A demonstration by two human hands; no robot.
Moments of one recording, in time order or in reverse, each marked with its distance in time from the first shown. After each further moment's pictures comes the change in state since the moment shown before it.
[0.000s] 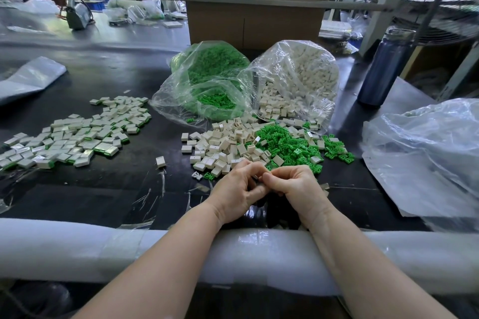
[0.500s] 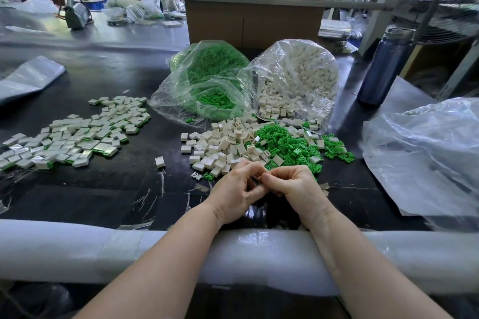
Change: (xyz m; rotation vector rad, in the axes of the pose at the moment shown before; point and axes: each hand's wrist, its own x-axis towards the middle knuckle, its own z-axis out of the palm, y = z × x) left_hand 0.000 0.000 0.000 -0.004 0.014 0.019; right_hand -0.001 -0.001 -0.002 -0.033 -0.038 -0.013
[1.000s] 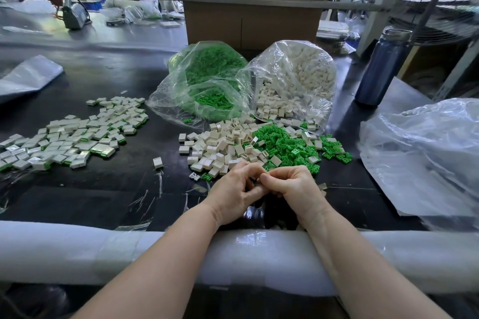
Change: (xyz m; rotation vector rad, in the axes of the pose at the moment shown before) left_hand -0.002 0.001 -0.001 0.011 -0.024 -0.028; right_hand 0.000 0.001 0.001 0.043 0.032 0.030
